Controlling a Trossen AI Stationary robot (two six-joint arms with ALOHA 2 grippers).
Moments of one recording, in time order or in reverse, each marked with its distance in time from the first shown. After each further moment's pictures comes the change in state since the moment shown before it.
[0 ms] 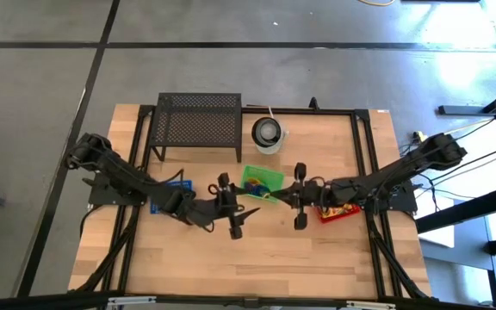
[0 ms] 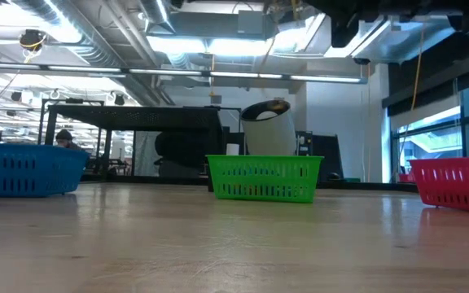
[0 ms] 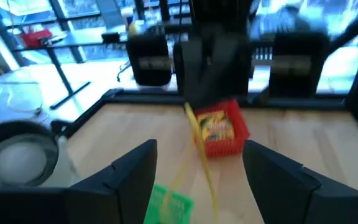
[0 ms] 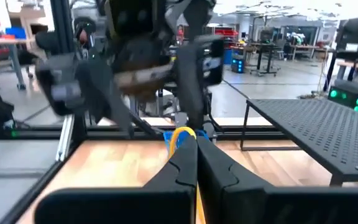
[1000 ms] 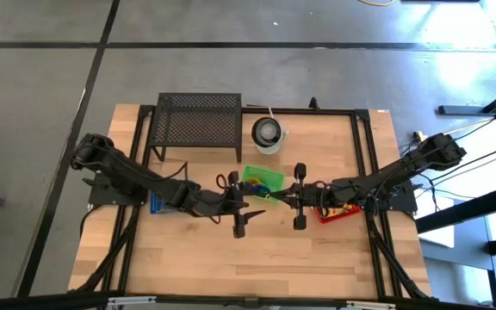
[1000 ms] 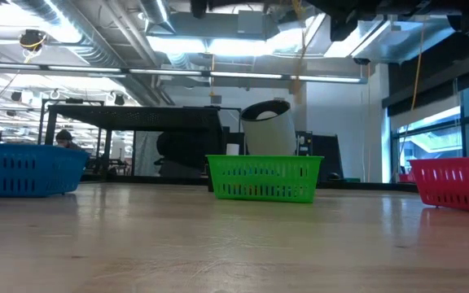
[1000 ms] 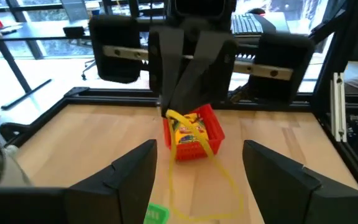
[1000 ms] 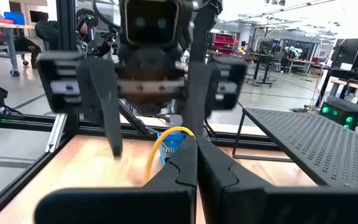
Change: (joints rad) left arm 0.074 0.027 0.000 0.059 0.217 -0.007; right arm 0.002 0.007 0.004 0.011 -0.003 -0.103
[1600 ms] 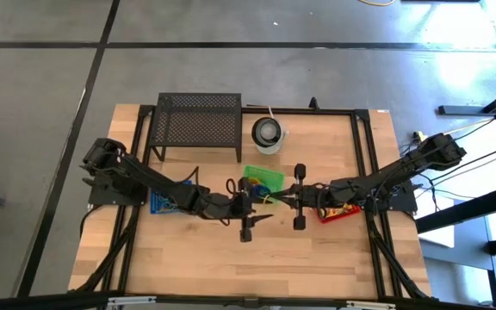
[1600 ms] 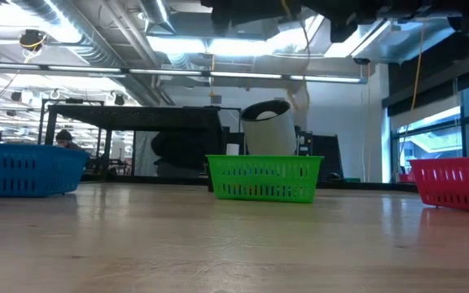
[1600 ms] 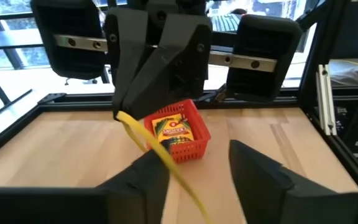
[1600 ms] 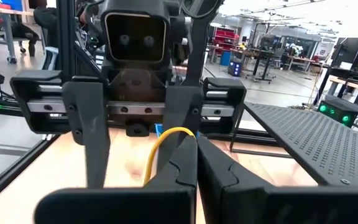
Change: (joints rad) left arm 0.022 0.118 0.000 0.152 0.086 0.050; right arm 0.000 0.000 0.000 -0.035 0.001 -0.022
